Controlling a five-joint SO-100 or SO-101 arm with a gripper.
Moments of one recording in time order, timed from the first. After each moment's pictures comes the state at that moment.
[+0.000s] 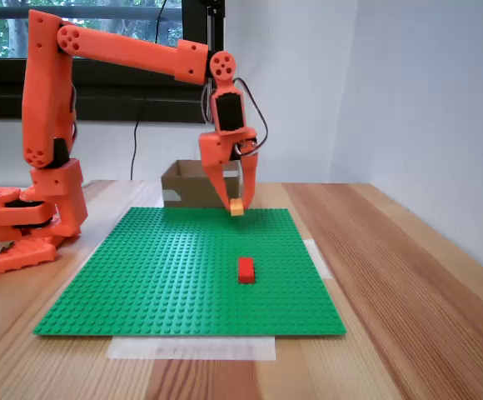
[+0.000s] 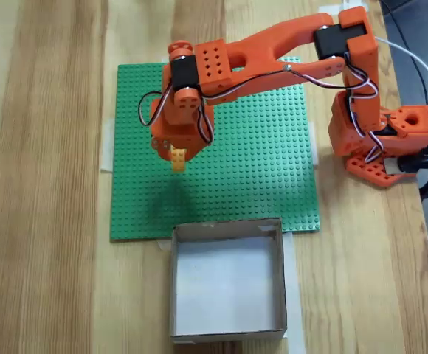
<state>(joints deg) -7.6 77.3 84.8 72.2 5.4</state>
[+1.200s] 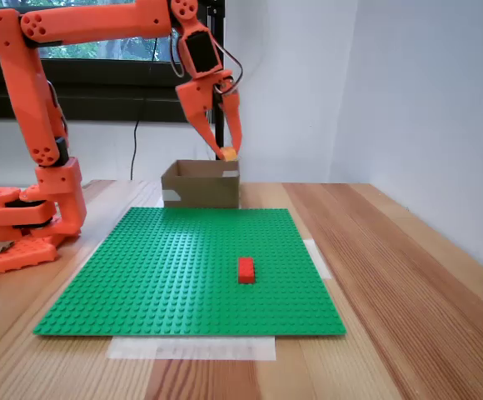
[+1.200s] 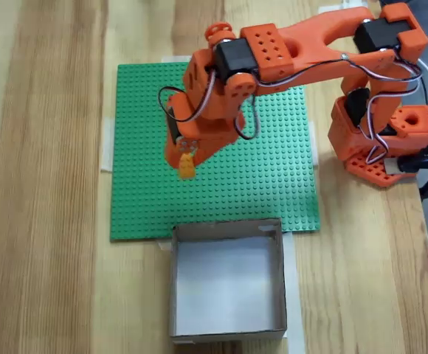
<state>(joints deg) -19.4 96.1 85.4 78.6 3.5</state>
